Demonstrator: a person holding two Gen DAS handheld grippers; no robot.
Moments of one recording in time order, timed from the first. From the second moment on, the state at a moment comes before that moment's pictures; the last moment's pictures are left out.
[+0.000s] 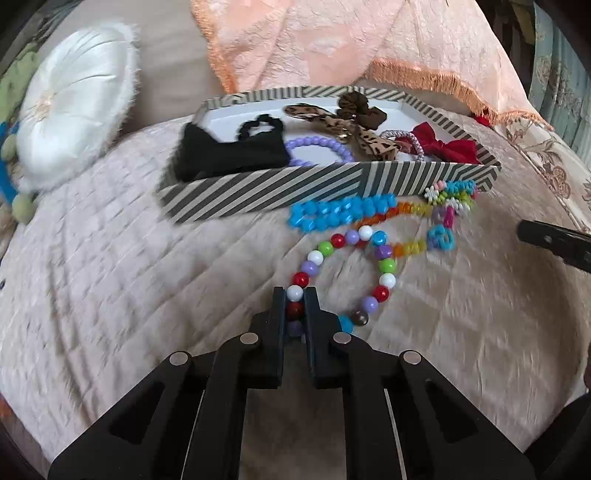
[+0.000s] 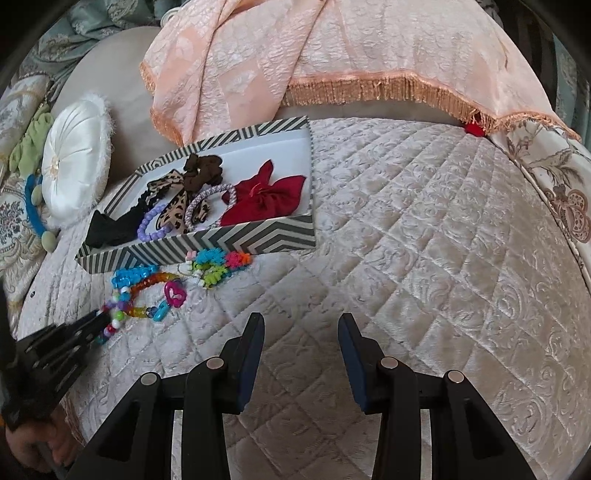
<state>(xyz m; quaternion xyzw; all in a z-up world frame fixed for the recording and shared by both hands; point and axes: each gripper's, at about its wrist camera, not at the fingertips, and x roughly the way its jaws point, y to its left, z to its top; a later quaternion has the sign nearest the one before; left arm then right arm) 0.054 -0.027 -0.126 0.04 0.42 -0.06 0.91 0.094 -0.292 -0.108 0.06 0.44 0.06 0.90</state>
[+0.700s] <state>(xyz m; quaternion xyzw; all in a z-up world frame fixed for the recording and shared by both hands) 0.037 -0.010 -0.132 0.02 0.42 -0.04 0.91 0.091 -0.273 -0.100 0.00 0.40 0.00 0.92</state>
